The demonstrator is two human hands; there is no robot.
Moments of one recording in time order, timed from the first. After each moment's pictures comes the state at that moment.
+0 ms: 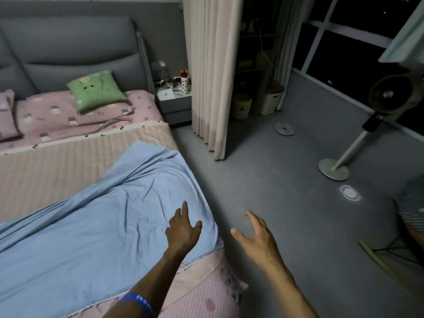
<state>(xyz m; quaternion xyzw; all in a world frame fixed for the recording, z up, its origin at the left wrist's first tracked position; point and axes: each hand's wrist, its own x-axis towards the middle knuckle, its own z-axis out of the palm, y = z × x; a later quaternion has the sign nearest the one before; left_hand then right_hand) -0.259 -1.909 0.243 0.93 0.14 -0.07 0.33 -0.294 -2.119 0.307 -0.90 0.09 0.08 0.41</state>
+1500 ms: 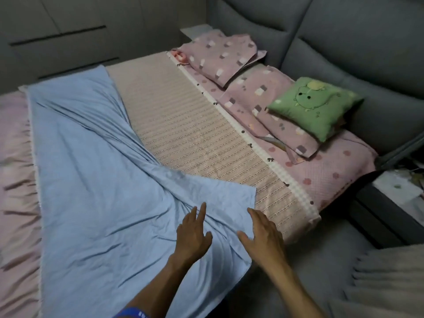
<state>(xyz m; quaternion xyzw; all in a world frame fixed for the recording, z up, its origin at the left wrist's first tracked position) 0.280 -1.740 0.153 0.70 0.64 0.06 0.32 0.478 -1.777 0.197 -0.75 -0.59 0.28 0.09</state>
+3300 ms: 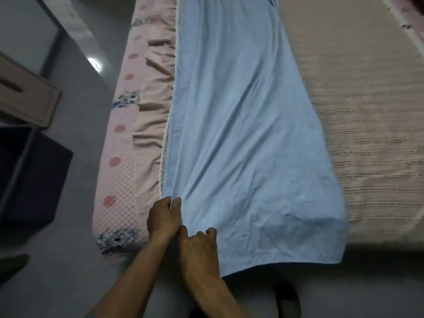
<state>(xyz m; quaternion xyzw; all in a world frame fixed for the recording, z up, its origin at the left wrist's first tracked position) -0.078 -2.023 -0.049 0.24 0.90 0.23 0.26 0.041 -2.047 -0.021 -0.43 -0.86 0.28 -0.06</state>
